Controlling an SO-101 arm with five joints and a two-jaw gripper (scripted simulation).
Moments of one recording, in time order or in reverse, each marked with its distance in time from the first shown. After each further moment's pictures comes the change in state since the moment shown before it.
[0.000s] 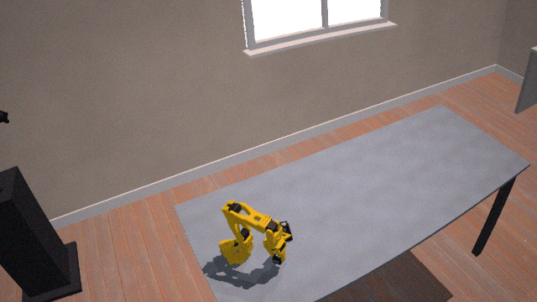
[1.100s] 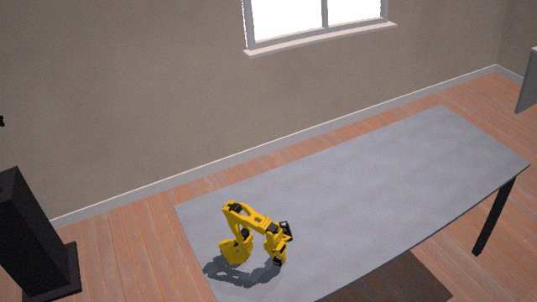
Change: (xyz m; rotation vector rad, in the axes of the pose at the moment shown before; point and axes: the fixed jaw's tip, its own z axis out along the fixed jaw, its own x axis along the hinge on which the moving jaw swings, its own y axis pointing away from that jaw) arm 0.000 -0.001 0.010 0.013 0.000 0.000
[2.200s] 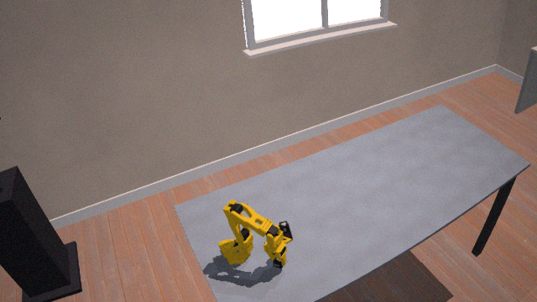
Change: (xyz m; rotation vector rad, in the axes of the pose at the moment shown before) arm 0.000 0.000 0.012 0.000 0.000 0.000
